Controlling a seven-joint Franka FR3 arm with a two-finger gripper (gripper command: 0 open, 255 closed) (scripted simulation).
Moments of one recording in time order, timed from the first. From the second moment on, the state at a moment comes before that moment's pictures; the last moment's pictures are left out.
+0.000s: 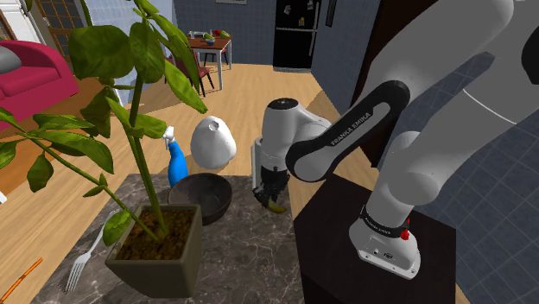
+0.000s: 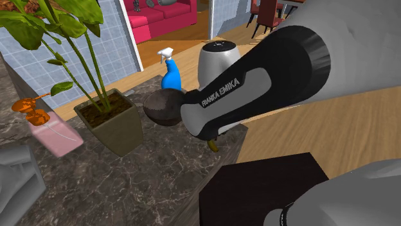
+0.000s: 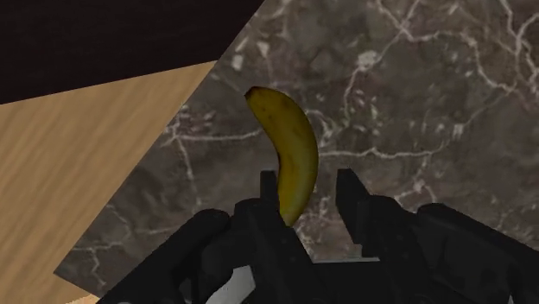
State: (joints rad) arm 0.15 -0.36 0.45 -2.86 0.23 2.55 0.57
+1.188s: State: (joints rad) arm 0.30 -0.30 0.26 -2.89 0.33 2.55 0.11
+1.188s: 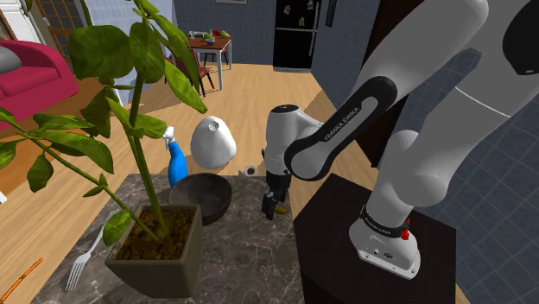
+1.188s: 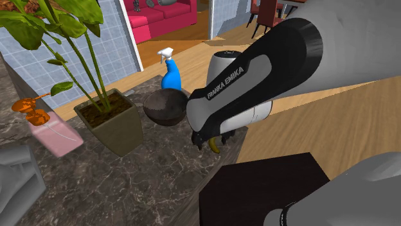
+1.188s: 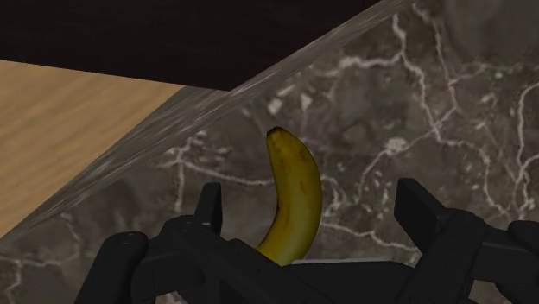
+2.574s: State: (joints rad) arm 0.29 -0.46 0.24 -2.85 0.30 2.36 0.13
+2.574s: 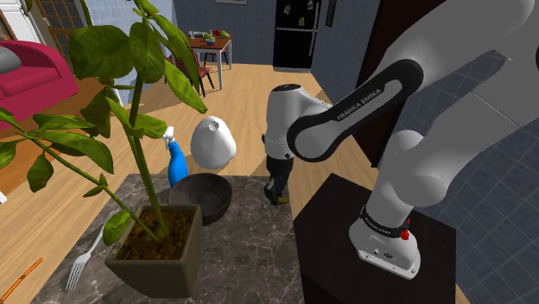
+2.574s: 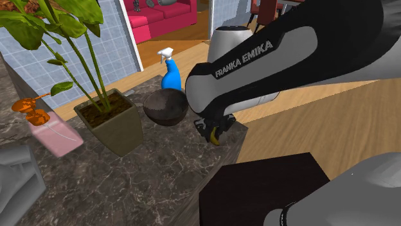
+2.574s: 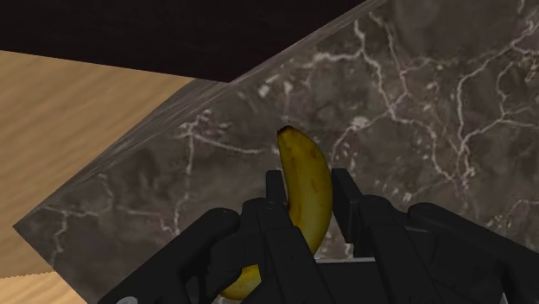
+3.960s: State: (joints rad) arm 0.28 -0.66 0.21 -2.68 0.25 1.99 0.17
